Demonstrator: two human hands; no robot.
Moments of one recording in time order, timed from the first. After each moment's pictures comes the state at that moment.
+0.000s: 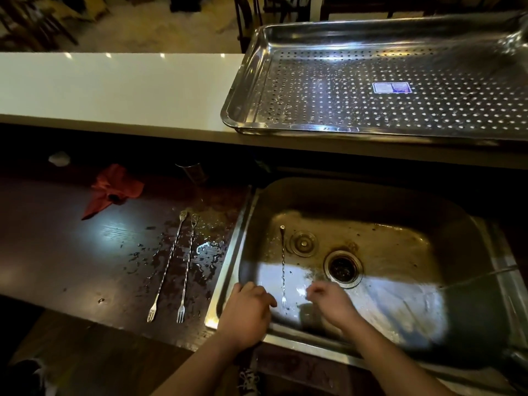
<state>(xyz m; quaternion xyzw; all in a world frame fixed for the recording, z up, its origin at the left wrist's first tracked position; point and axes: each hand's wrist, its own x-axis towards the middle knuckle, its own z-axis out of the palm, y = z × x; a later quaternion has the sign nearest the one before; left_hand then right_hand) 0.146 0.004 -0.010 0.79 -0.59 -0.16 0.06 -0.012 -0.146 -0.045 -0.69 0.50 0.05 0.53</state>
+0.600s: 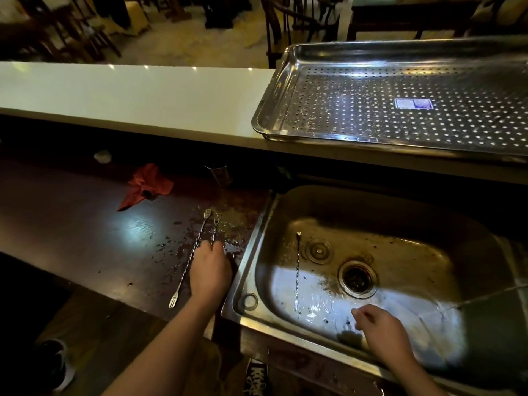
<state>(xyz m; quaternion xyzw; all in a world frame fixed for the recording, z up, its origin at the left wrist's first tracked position) 0.227 0.015 0.030 0.96 -0.27 -0.03 0.11 -0.084 -0.142 -0.023 -0.75 0.53 0.02 0.39</state>
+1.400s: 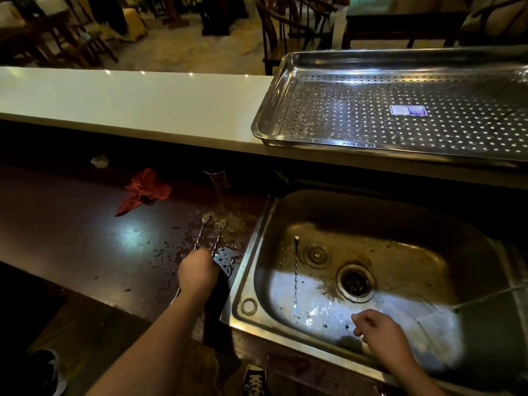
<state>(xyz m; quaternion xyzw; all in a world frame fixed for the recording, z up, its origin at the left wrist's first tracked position) 0.262 0.018 0.030 0.97 -0.23 -0.11 0.05 -0.085 -0.139 -0.015 -0.71 0.55 0.00 0.45</state>
